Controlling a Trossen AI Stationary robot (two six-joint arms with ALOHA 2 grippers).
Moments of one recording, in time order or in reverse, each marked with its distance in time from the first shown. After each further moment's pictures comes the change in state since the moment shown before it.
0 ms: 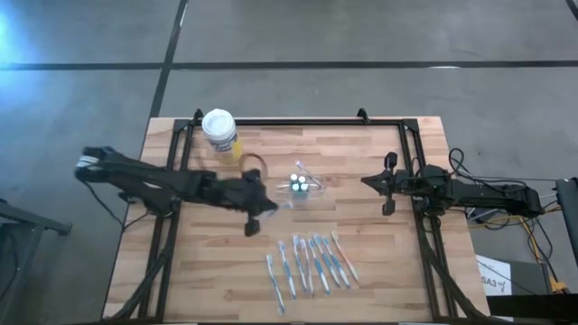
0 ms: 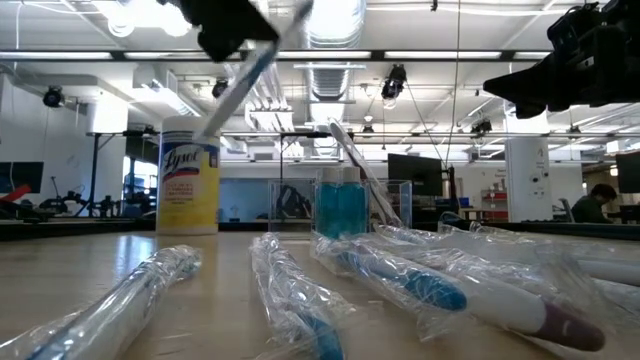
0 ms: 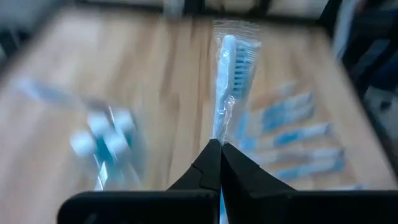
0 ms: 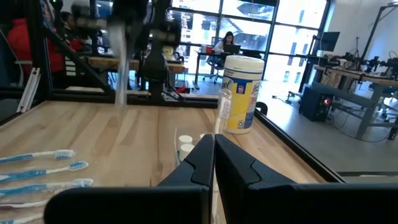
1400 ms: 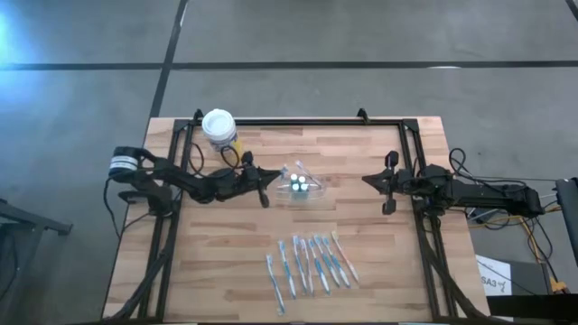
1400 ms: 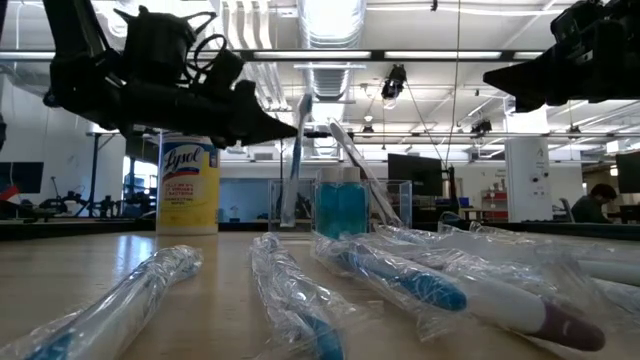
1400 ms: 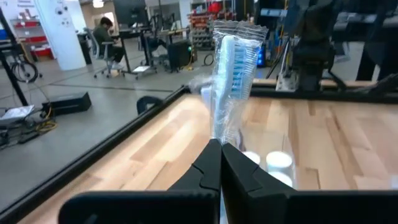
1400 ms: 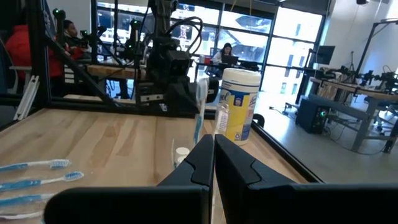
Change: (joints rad) left arm 0.252 0.355 -0.547 1.395 -0.155 0.234; right arm 0.000 0.001 0.000 0.046 -0.001 -0.025
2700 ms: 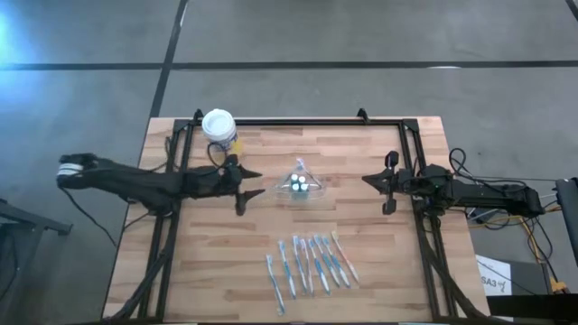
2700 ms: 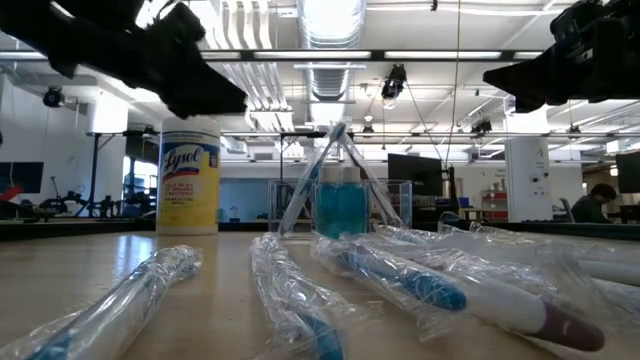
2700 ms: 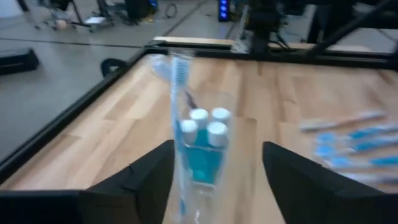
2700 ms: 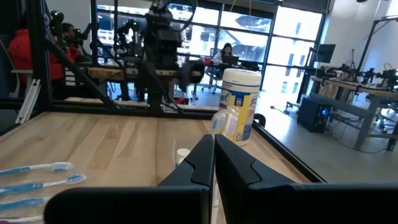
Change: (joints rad) left arm -0.081 -0.603 0.001 -0.838 0.100 -0.104; right arm 0.000 0.001 0.000 0.005 0.000 0.017
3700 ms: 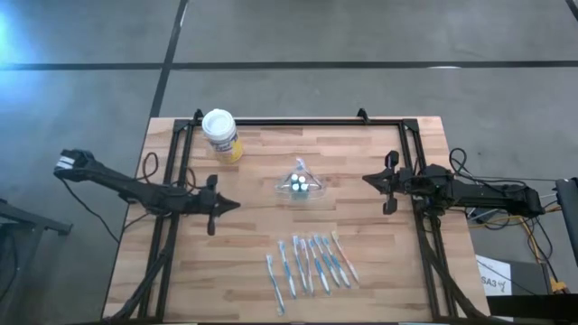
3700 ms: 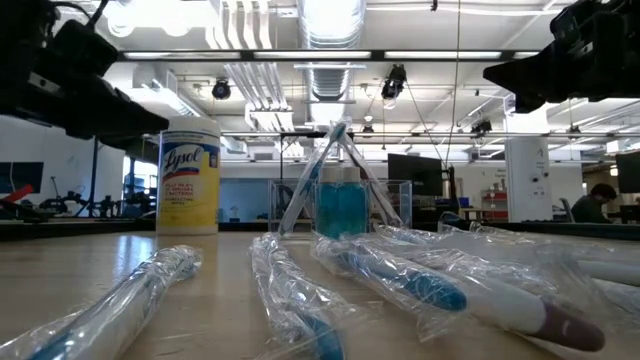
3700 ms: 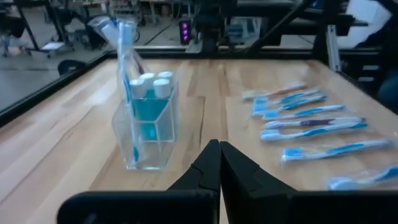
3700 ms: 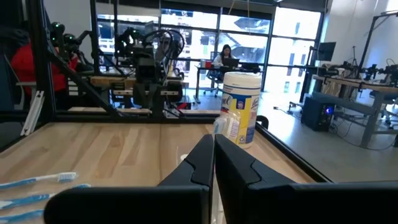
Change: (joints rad) left arm -0.287 -0.417 -0.400 0.081 -0.128 -0.022; right arm 0.000 0.001 0.000 0.020 0.000 0.045
